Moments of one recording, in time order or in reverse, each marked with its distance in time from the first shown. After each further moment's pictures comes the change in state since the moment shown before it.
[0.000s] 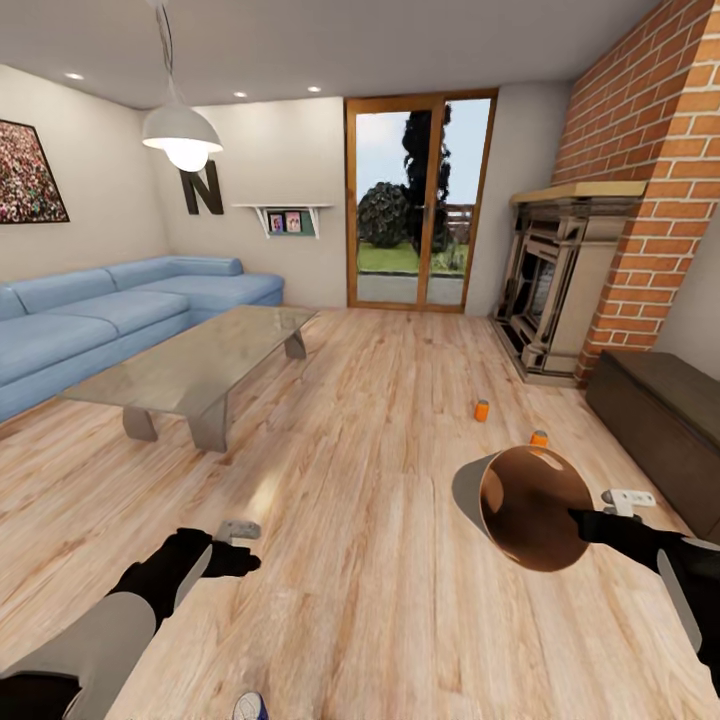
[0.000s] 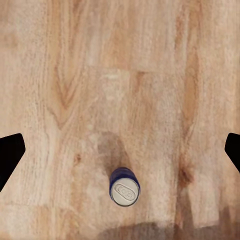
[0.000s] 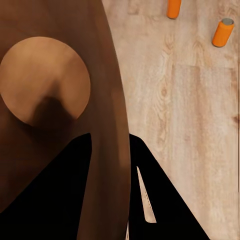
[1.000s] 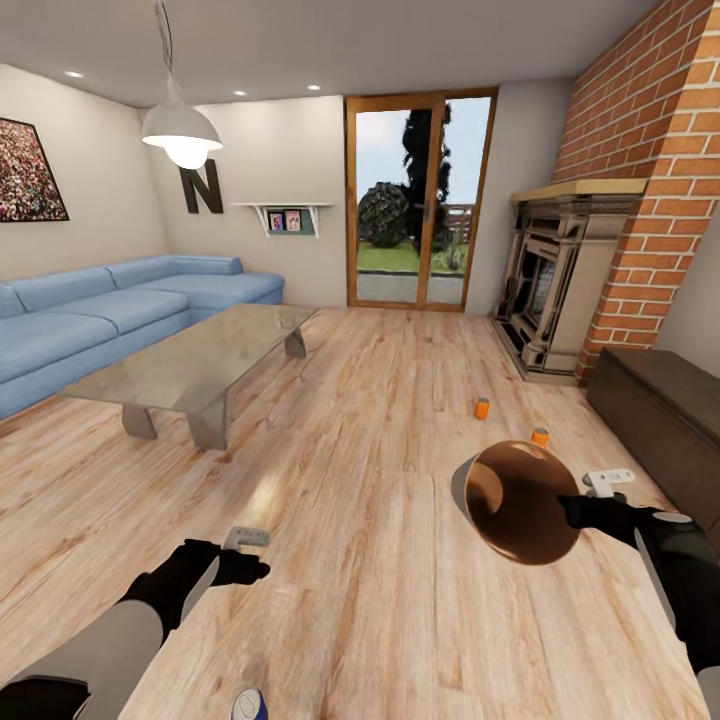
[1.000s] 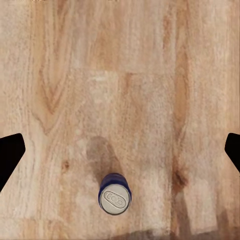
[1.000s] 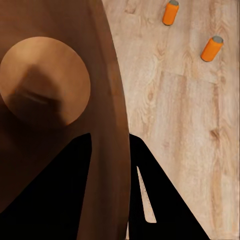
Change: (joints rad) left arm 0.015 -0.026 -0.012 0.038 -0.001 -0.085 -0.008; right arm -0.043 0.026 0.065 -0.080 0.180 0.061 -0.002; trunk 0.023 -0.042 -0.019
